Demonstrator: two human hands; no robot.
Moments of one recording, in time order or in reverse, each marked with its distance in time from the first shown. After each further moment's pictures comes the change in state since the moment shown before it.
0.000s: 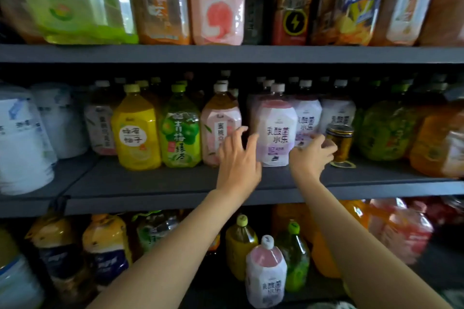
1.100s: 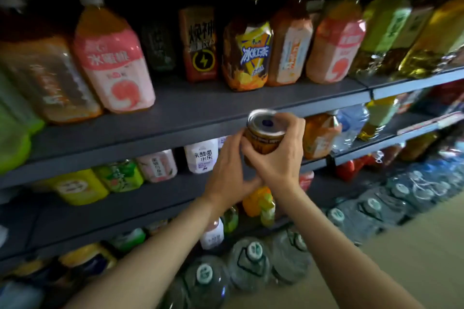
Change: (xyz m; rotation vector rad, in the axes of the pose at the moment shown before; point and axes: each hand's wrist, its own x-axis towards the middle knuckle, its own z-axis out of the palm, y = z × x) left_hand 0.101 0.154 -0.126 -0.824 -0.404 -0.052; right_hand 0.025 -0.146 -0.197 0.072 0.077 -0.420
